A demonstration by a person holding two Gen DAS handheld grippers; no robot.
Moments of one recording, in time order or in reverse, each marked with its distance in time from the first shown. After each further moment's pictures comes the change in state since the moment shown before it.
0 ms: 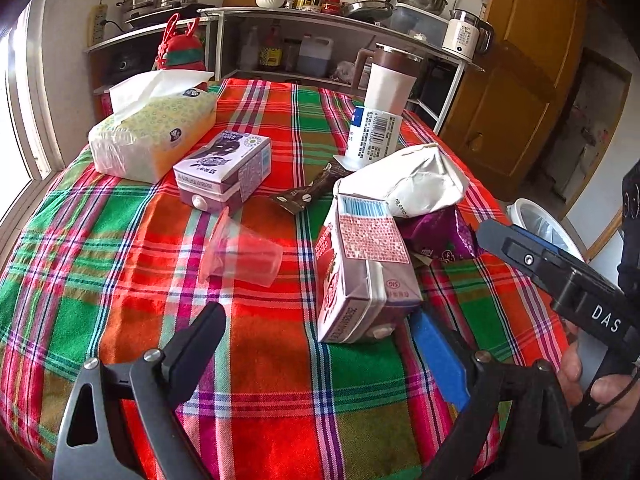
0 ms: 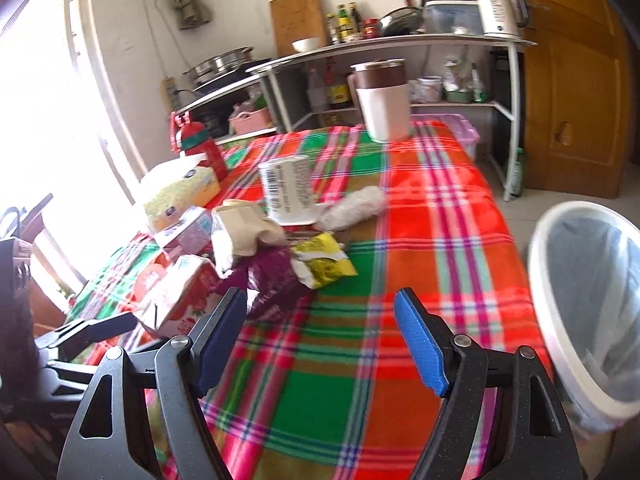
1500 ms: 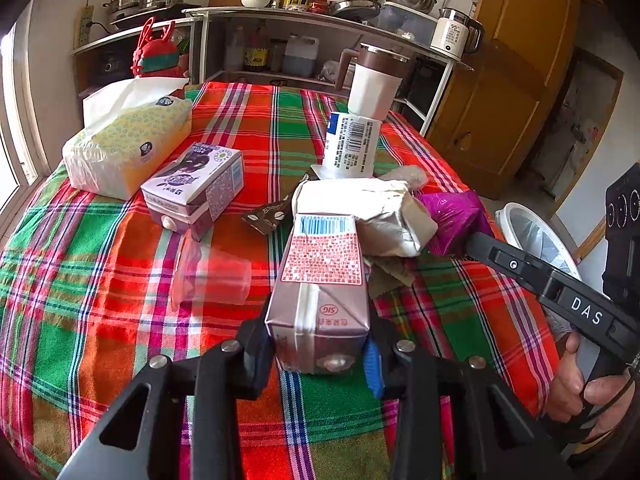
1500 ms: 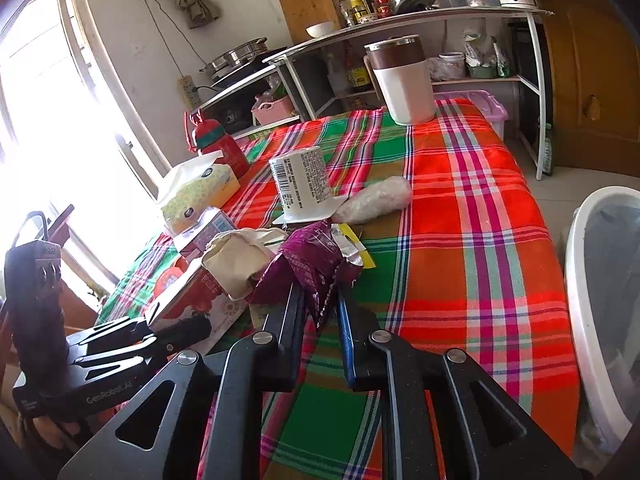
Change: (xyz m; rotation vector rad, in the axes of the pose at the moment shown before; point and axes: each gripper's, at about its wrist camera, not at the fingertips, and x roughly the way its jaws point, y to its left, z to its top) left arm 0.009 -0.012 0.018 0.025 -0.001 -0.049; right arm 0.008 -0.018 0.002 0.070 0.042 0.086
